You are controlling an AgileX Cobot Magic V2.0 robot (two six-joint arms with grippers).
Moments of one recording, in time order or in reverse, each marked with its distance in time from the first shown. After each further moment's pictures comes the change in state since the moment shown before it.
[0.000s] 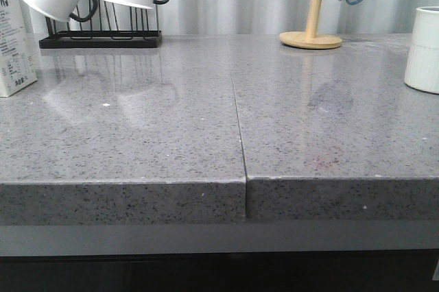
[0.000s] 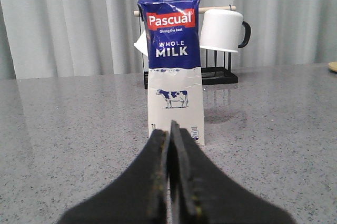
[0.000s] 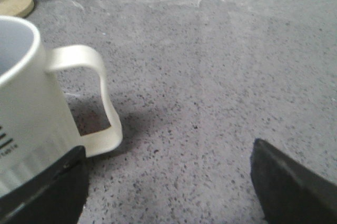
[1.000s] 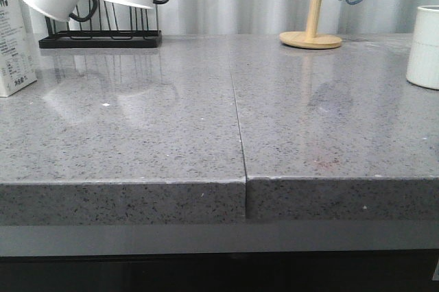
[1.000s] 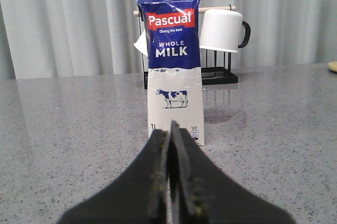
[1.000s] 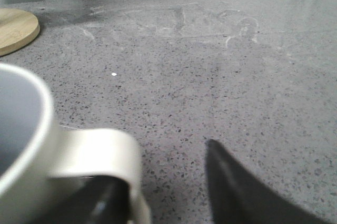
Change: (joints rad) left arm 0.000 0.000 0.000 0.000 0.000 0.000; right arm -0.002 0.257 -0.247 -0.088 -0.070 0.020
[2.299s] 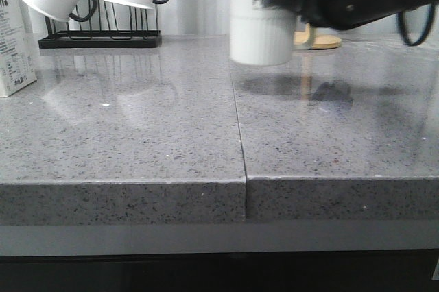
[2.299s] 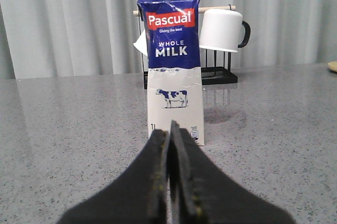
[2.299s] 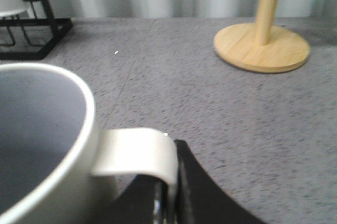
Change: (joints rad) left arm 0.000 0.000 0.000 0.000 0.000 0.000; right arm 0.757 0.006 -0.177 0.785 0.044 -0.557
